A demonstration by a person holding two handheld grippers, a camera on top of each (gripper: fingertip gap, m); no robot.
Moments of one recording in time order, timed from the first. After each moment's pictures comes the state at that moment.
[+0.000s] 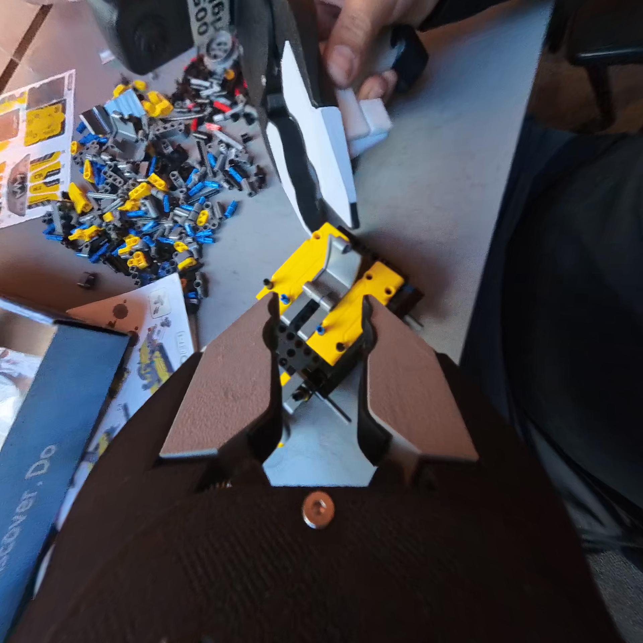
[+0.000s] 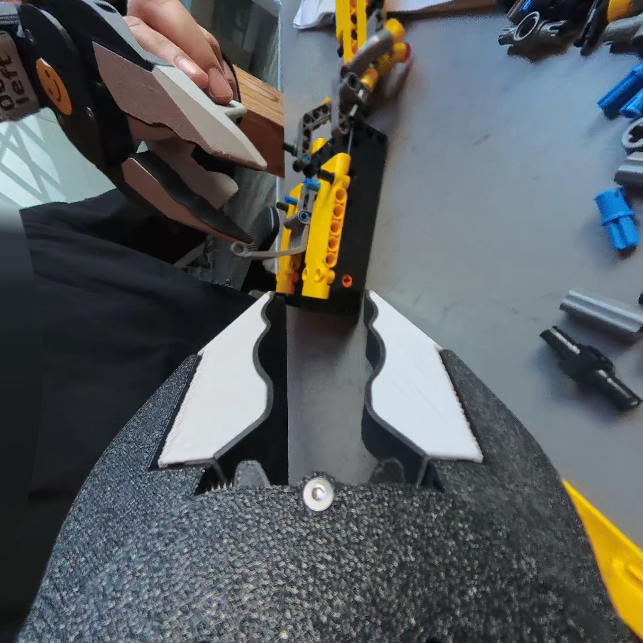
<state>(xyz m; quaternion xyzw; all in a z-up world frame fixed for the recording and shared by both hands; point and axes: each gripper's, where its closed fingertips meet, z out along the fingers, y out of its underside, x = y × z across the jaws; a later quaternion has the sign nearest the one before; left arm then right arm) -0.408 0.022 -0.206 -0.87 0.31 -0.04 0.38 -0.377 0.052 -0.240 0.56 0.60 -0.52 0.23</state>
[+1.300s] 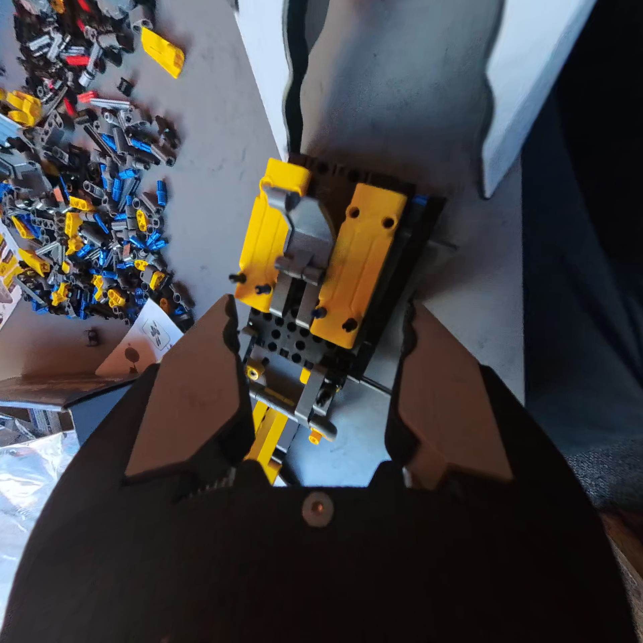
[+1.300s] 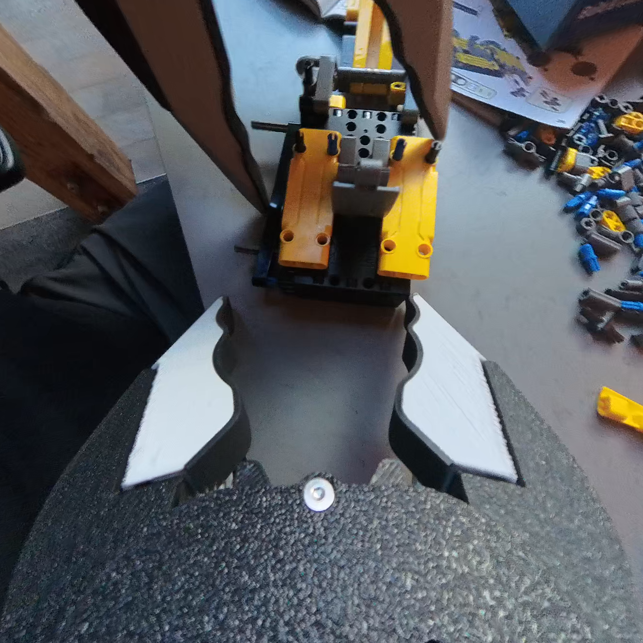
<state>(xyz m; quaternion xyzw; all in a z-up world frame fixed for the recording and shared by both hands) -0.424 0.015 -0.253 -0.82 0.52 0.04 0.25 -0.368 0.013 -0.265 0.56 0.74 -0.32 -0.22</state>
